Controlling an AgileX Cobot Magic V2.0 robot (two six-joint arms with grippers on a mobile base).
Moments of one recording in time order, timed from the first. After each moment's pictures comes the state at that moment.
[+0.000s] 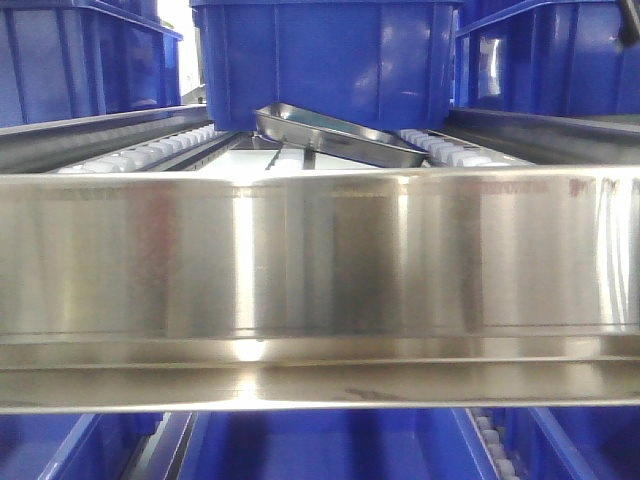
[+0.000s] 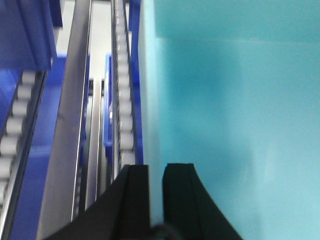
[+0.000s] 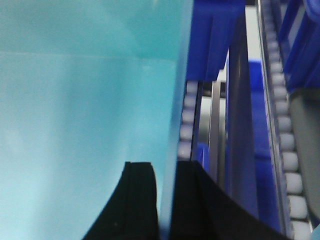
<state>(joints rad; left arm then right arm) -0.37 1.37 -1.65 0.20 0.95 -0.40 0.37 1.52 -1.91 -0.12 1.12 0.30</state>
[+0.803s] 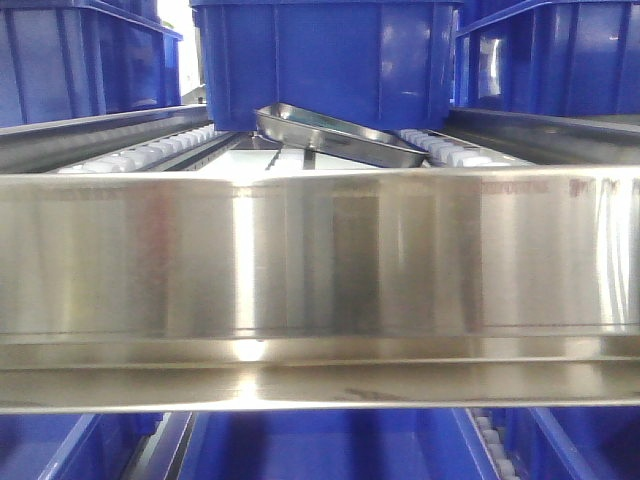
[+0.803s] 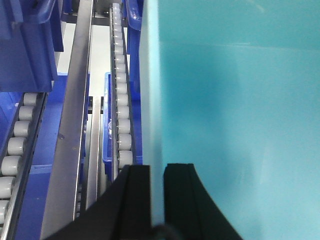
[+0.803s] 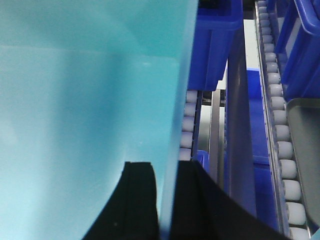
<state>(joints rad) -0.37 1.37 -1.65 0.22 0.92 -0.40 0.37 1.52 -1.91 -0.13 1.11 0.29</state>
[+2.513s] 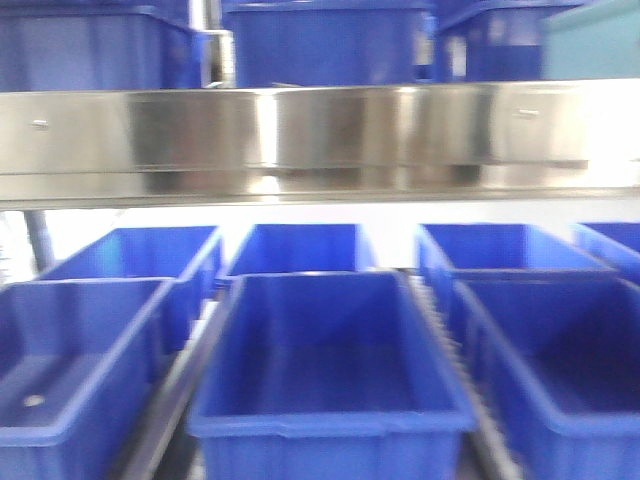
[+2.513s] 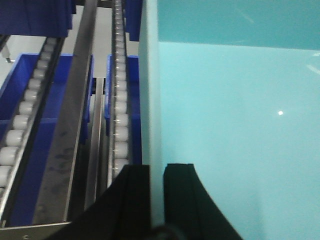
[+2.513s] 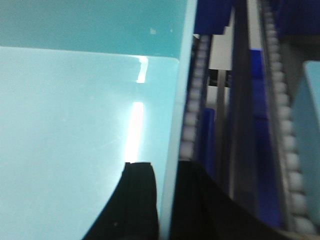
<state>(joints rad) -0.37 1.37 -1.65 0.23 0.88 -0.40 0.37 1.52 -1.91 -0.13 1.06 0.29</state>
